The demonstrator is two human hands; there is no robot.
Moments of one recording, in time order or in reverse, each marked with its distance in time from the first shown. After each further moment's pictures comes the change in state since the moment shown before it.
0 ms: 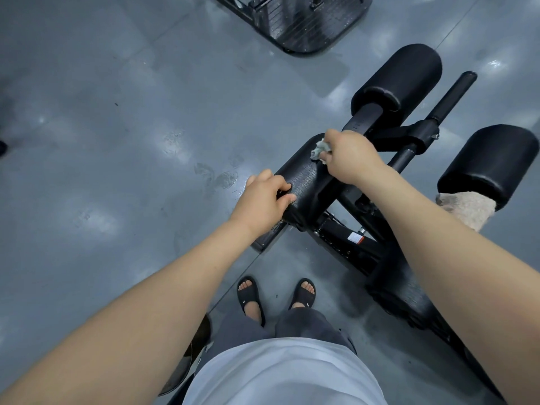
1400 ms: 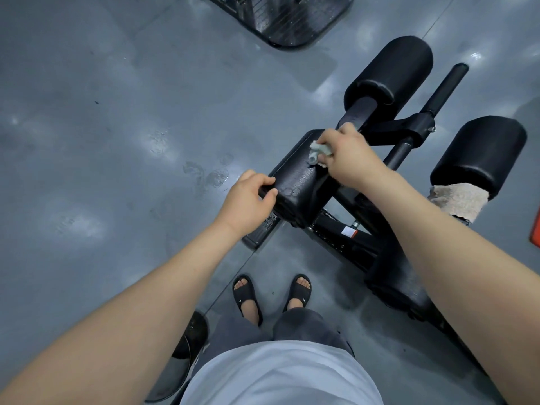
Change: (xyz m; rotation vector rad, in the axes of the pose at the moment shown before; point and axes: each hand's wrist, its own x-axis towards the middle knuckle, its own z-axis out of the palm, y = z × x) left_hand 0.001 -0.031 -0.002 -0.170 -0.012 -0.043; right_hand -0.015 0.001 0.005 0.171 0.059 -0.015
